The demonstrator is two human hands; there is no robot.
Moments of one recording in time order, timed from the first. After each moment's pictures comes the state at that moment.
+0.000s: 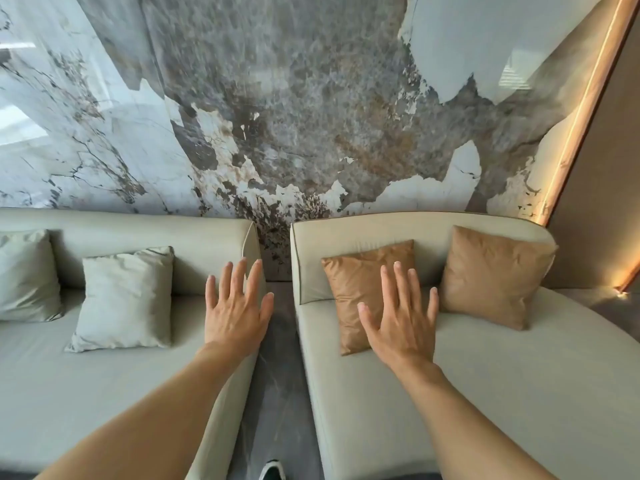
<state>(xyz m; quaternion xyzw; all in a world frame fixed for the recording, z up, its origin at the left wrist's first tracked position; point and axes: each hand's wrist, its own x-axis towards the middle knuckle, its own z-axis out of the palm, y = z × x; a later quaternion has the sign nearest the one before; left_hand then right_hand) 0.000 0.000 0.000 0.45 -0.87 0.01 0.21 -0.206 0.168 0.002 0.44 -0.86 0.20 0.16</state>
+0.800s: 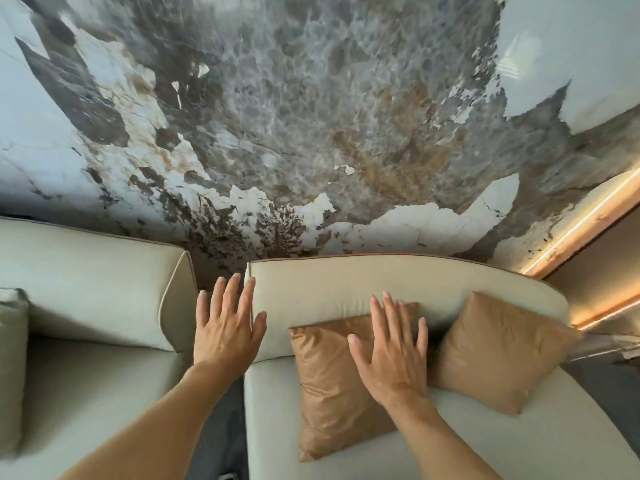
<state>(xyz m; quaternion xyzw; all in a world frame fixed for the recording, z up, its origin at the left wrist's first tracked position) -0.244 -0.311 -0.101 0.46 -0.87 -0.11 0.13 -0.435 -0.135 -0.067 0.45 -0.89 0.03 0.09</state>
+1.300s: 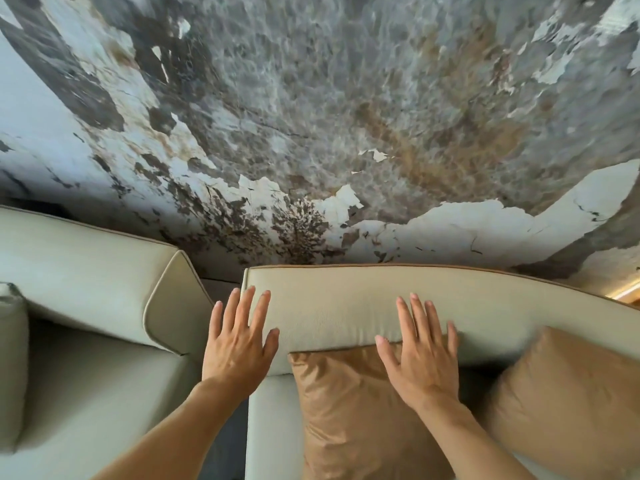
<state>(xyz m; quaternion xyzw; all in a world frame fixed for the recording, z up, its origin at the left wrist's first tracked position) -0.337 -0.335 -0.166 0.49 -0.87 -0.08 0.05 -0.578 -0.190 -0.146 0.49 -0.87 0.02 0.01</state>
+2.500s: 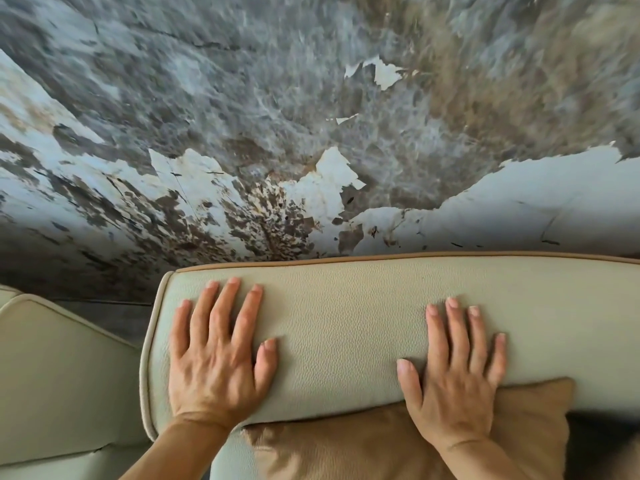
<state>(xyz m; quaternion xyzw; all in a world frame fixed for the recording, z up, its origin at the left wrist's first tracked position) -0.459 -0.447 -0.331 0.45 -0.87 0.08 0.20 -0.688 -0.288 -0.359 0.46 -0.86 0.14 0.18</state>
